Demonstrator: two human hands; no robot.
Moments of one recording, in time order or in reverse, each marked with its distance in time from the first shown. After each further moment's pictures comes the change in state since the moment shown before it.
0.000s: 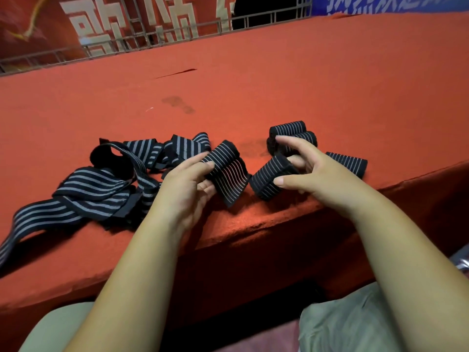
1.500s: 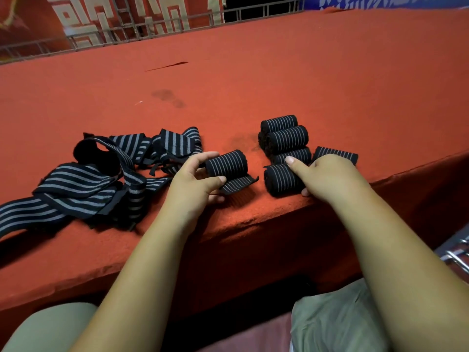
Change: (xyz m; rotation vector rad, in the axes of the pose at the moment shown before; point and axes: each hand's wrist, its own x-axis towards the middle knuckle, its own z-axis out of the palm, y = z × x) left_hand -0.002 -0.024 0.008 0.397 -0.080 0.111; right_hand 0.012 0.024 -0.012 -0.661 0.333 0.503
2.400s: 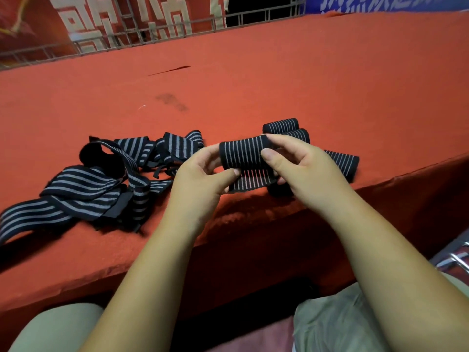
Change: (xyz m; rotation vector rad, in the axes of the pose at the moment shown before) left_hand -0.025 0.030 0.015 0.031 -0.047 0.220; right_hand -0.042 -0.037 0.003 0.670 0.015 -0.504
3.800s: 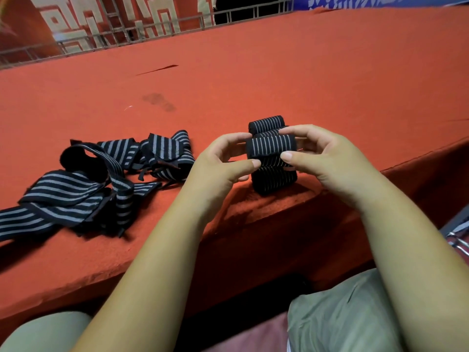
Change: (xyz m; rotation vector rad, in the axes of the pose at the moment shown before) left_hand 0.027 -0.002 0.040 -0.040 -0.170 -0.079; right_hand 0.005 0.022 -0.061 0.262 -0.095 0.057
